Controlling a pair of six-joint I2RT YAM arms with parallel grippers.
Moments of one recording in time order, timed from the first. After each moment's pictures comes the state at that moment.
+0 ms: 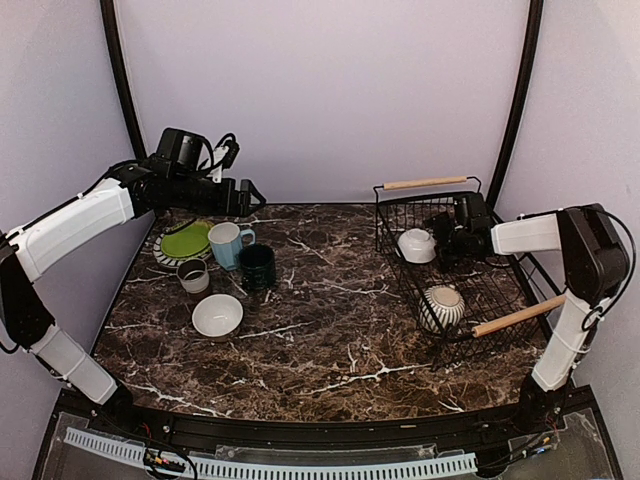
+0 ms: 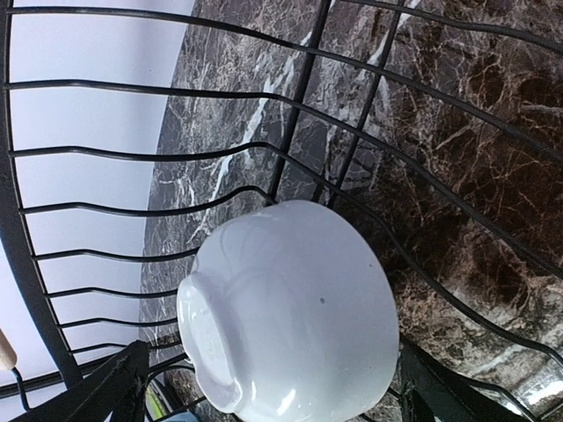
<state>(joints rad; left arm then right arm) -0.49 1.50 1.42 -0.53 0.18 -0.25 0.26 1.78 1.03 0.03 -0.08 1.33</state>
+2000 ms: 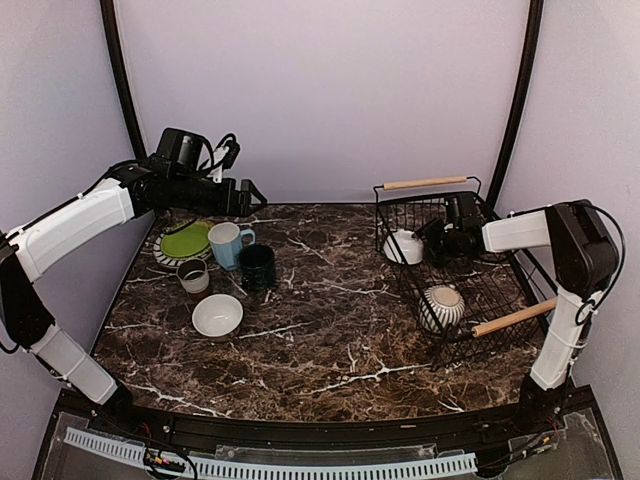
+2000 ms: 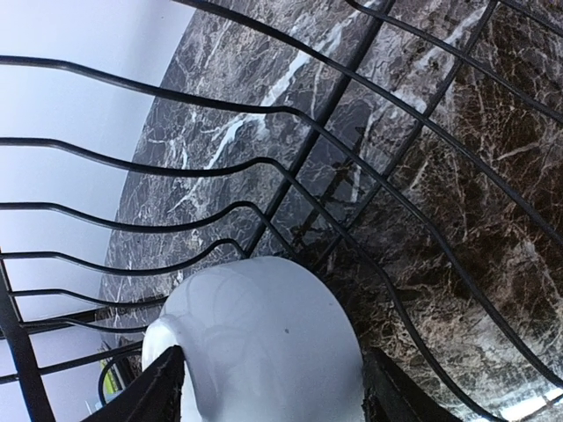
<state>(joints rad) -0.49 1.50 1.42 -0.53 0.20 -0.26 0.28 1.85 1.09 0.03 -0.12 1.16</state>
